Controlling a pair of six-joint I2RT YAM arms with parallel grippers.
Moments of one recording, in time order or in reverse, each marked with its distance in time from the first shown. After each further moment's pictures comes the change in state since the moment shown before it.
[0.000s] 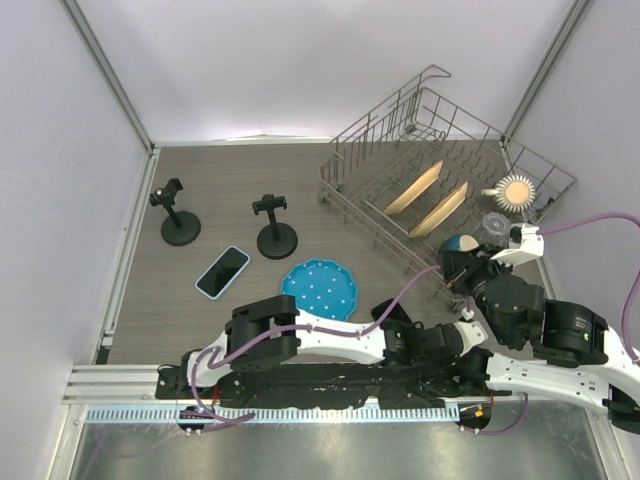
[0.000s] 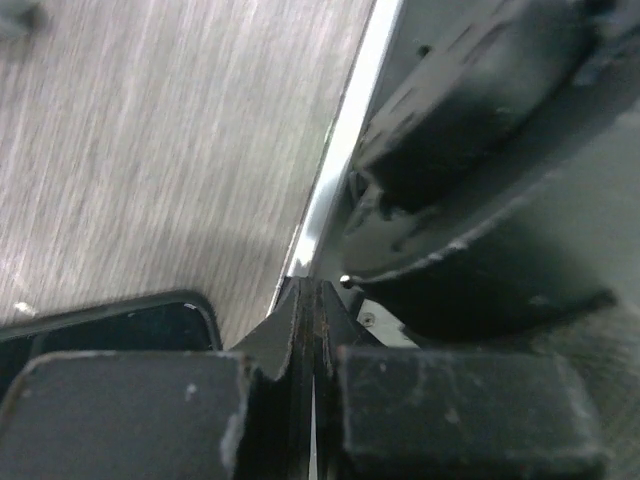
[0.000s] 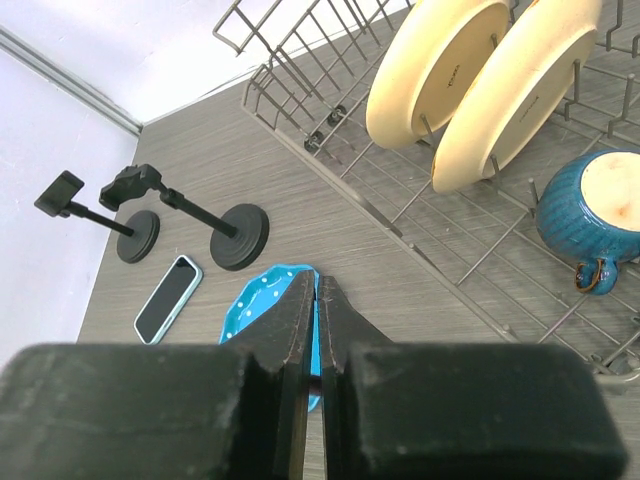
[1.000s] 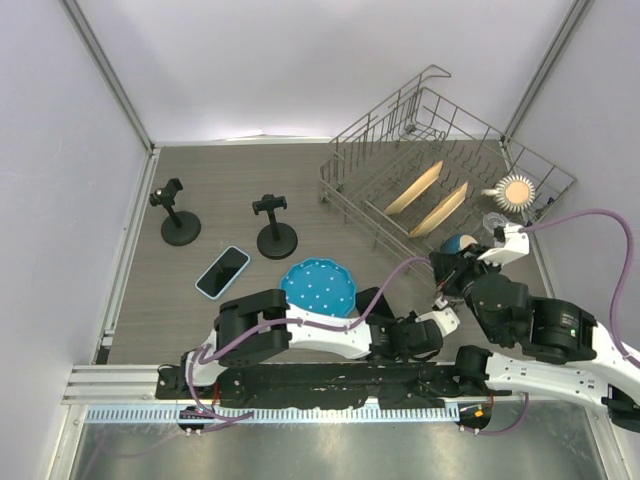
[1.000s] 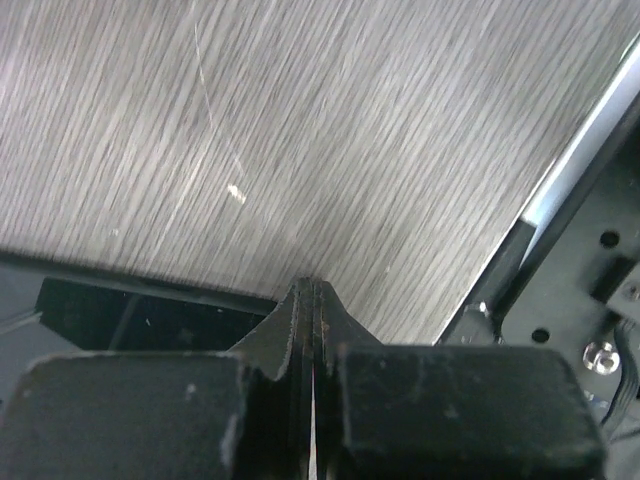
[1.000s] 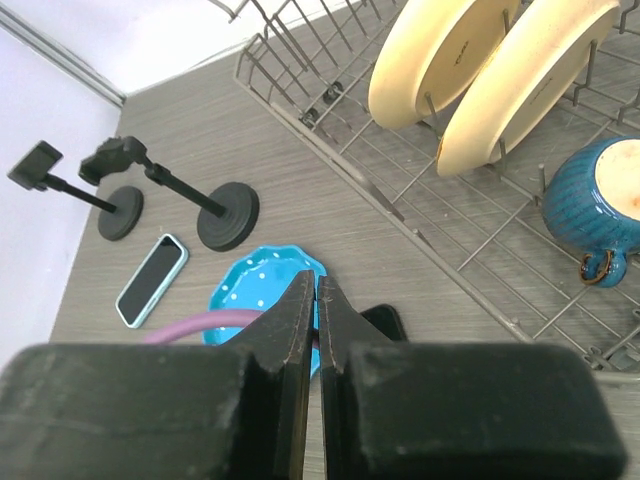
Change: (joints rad) left arm 0.021 -0.046 -0.133 -0.039 -0.280 0.058; right arm 0.000 0.029 -0.014 0.001 -0.031 -0.001
